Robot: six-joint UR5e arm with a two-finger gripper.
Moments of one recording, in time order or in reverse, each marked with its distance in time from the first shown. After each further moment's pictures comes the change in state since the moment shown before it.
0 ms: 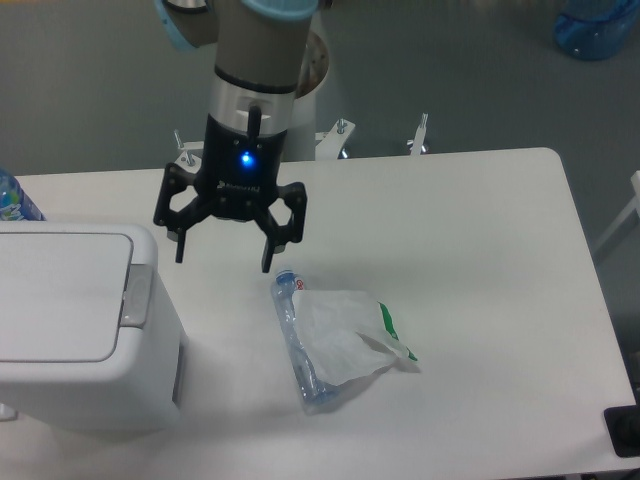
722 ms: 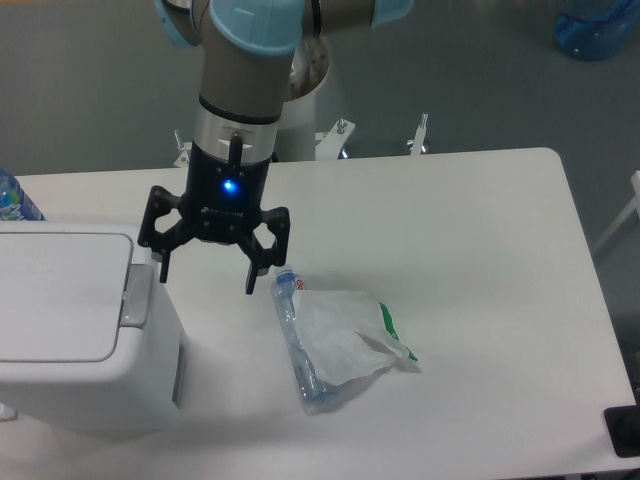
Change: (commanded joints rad) arm -0.029 -0.054 0.009 0.075 0.000 -0.002
